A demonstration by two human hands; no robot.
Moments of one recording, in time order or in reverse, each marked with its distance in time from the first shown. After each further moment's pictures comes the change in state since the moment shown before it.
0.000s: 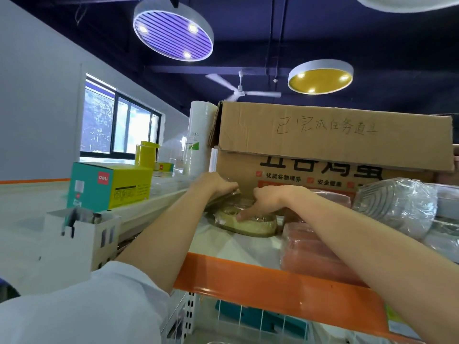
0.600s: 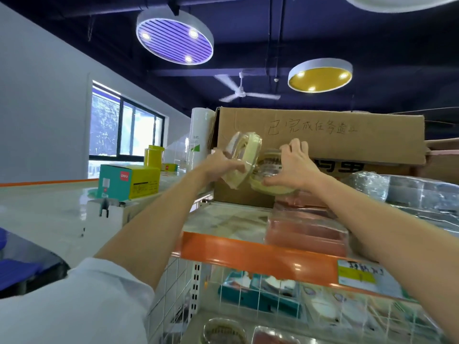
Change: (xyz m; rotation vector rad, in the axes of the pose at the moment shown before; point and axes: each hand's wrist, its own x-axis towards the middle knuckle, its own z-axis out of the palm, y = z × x) left_hand -0.082 0.038 -0.054 -0.627 -0.077 0.192; right_hand -0.081 0.029 -0.025 0.023 0.698 0.070
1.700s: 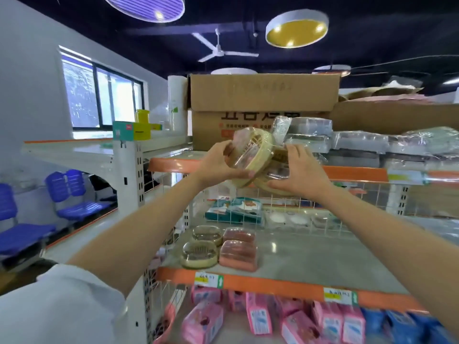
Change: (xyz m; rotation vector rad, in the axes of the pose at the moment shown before) left_hand -0.238 0.058 0.102 0.052 -0.100 0.251; right_hand -0.286 0.031 -0.099 0.013 -0.039 0.031
